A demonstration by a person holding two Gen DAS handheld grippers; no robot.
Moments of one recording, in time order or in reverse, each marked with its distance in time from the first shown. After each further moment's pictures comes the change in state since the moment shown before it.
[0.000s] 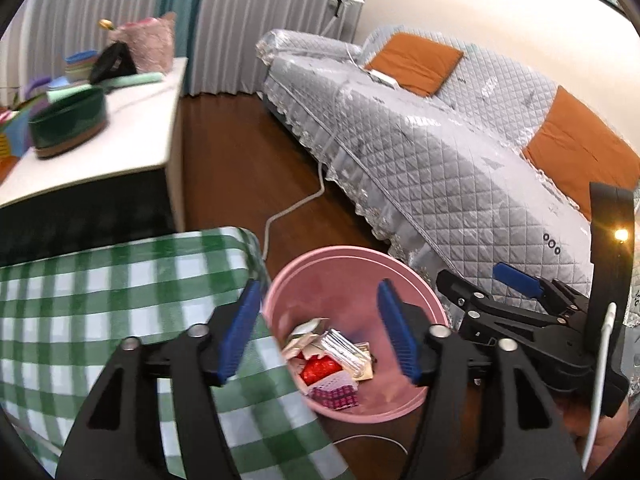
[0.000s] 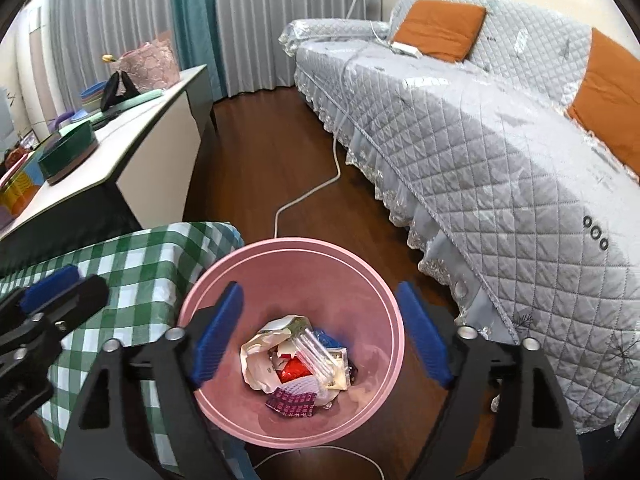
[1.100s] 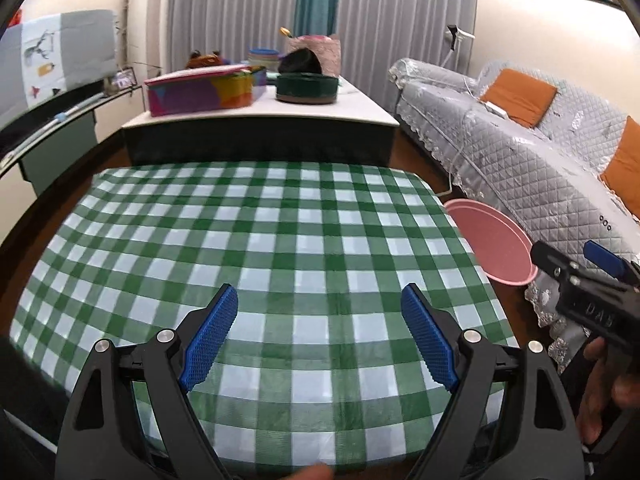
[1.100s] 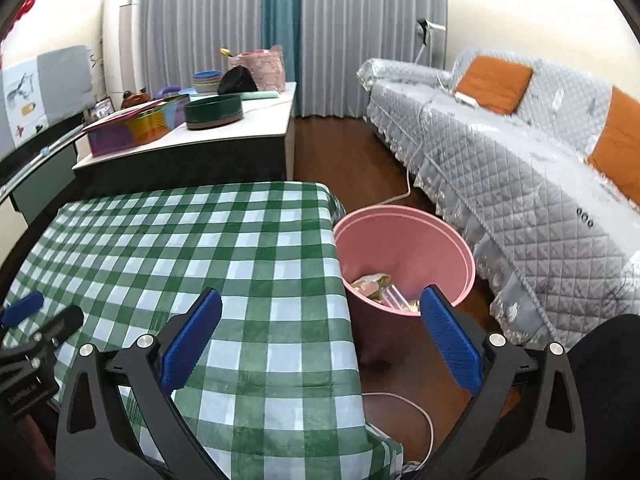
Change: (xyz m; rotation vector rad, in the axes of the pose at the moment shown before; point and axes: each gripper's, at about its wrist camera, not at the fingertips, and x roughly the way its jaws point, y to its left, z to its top) left arm -0.211 0.095 -0.161 -0.160 -0.102 0.414; right arm -0.158 0.120 -0.134 -0.181 -0.143 0.135
